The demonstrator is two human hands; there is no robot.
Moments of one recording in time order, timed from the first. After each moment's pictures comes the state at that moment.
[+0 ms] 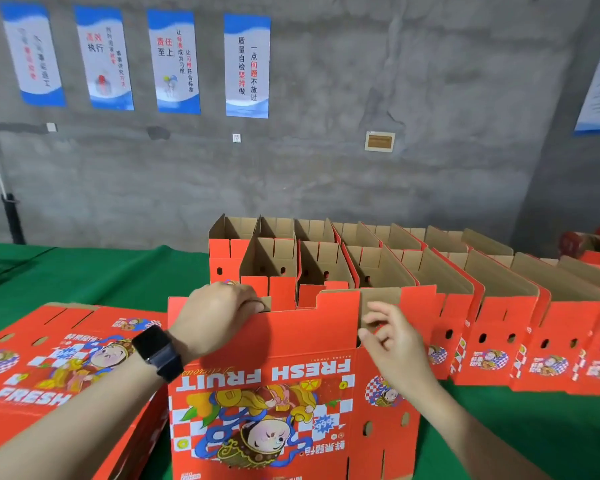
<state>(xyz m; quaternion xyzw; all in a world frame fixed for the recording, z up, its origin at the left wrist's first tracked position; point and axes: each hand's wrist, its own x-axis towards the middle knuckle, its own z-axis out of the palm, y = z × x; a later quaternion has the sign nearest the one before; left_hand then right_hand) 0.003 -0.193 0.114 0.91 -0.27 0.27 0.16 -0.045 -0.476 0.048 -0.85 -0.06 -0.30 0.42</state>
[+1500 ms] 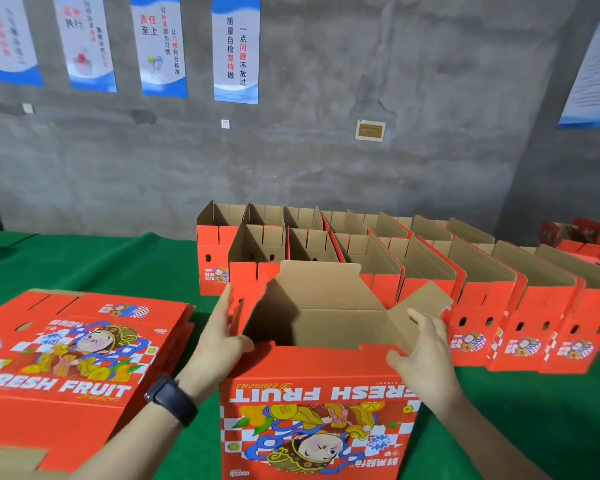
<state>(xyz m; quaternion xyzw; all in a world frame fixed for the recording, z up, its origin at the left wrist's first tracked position) -0.019 -0.224 0.043 0.74 -0.09 0.03 0.66 -0.088 -0.510 0.039 -0.89 0.14 -0.25 0.35</state>
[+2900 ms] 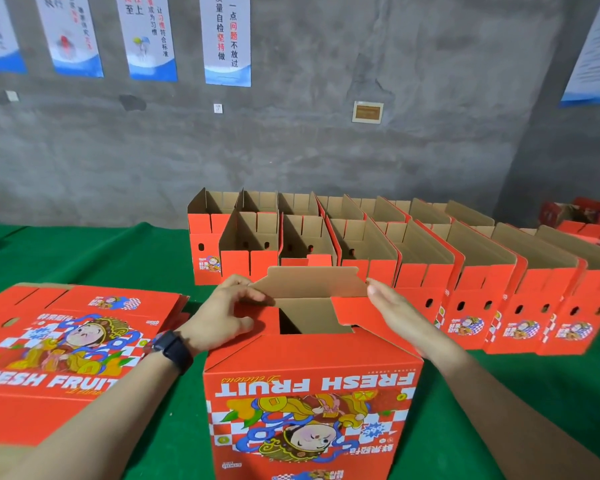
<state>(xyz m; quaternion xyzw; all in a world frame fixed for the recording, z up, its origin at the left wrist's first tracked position) 0.021 -0.226 0.060 0.86 -0.27 0.04 0.44 -0.039 -0.521 0.066 -0.88 0.05 -0.05 0.46</state>
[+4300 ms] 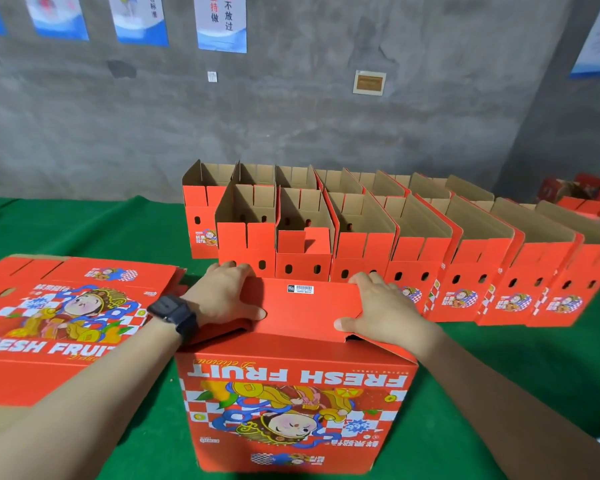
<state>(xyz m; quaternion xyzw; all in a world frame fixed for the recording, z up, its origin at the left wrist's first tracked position) 0.011 -0.236 0.062 0.97 -0.20 0.03 0.12 -0.059 -0.486 0.058 -0.99 0.05 -0.02 0.12</state>
